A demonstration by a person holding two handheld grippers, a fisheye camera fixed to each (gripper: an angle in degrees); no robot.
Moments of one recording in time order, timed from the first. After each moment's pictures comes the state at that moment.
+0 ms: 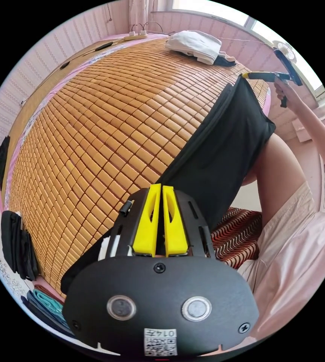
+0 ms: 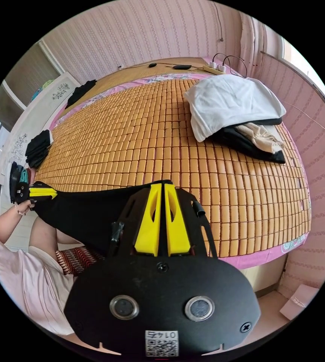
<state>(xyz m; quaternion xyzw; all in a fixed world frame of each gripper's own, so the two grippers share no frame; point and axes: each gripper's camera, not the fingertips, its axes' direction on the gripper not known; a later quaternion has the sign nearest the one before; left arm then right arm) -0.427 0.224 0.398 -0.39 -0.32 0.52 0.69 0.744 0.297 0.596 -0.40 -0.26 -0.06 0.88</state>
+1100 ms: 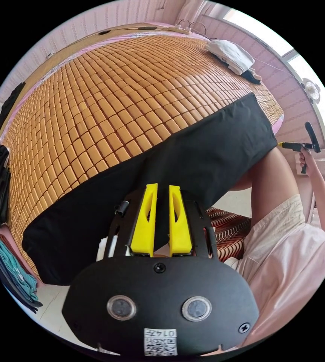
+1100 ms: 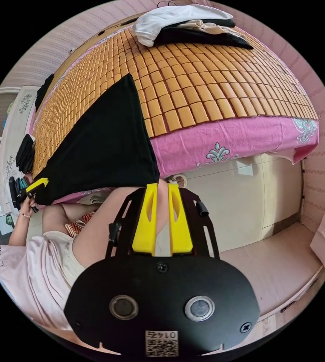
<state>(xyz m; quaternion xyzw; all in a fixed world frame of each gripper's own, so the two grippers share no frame) -0.514 0.228 0.260 -0.38 -0.34 0.39 0.76 0.686 0.317 0.467 -0.59 -0.19 0.03 0.78</state>
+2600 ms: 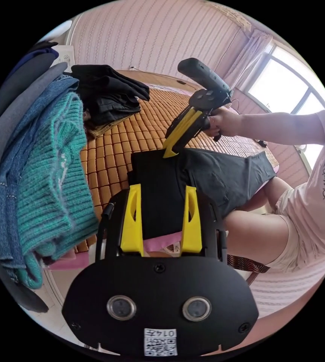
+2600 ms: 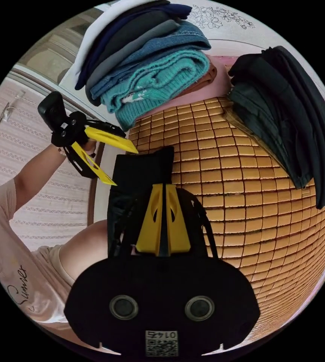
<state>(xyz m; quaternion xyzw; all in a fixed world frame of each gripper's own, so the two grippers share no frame) -0.818 -0.004 -0.296 -0.16 -0.27 0.36 0.88 -0.503 0.059 0.310 -0.34 -0.63 -0.54 0.44</state>
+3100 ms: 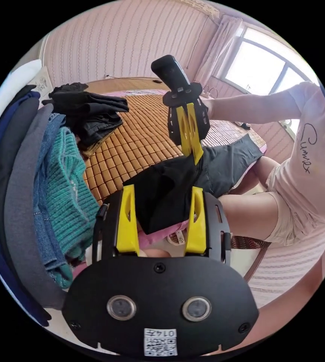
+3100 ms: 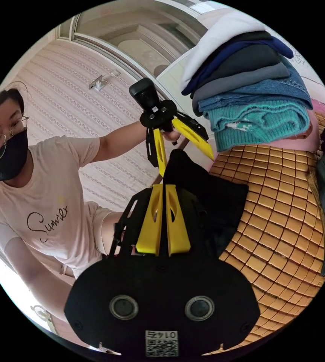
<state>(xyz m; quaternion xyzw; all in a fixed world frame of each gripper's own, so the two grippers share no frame) -0.790 -0.020 -0.323 -0.20 -0.24 0.44 0.84 -0.550 0.013 0.280 -0.32 -0.79 -0.50 0.15</state>
